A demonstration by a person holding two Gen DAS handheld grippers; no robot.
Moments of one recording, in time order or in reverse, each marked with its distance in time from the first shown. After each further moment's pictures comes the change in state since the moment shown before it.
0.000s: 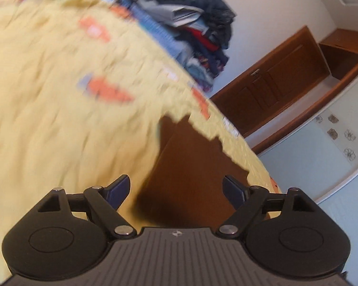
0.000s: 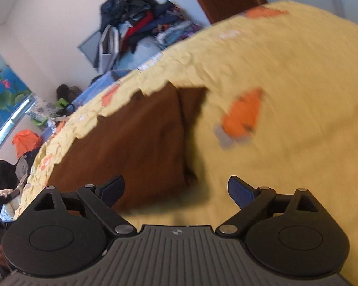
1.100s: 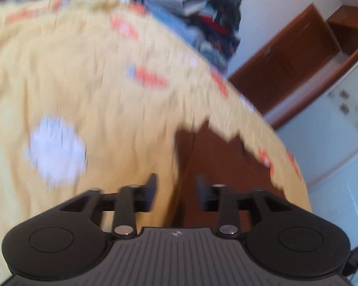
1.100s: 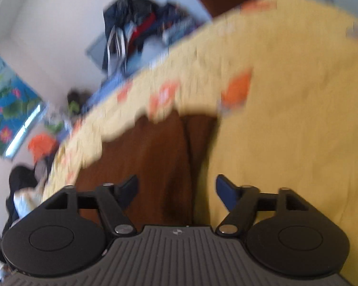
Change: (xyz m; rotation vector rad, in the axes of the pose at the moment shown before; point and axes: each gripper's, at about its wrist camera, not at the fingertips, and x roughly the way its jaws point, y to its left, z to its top) left arm -0.068 0.008 0.000 0.130 0.007 0.118; right arm -0.059 0.014 -0.016 0.038 -0.047 0.096
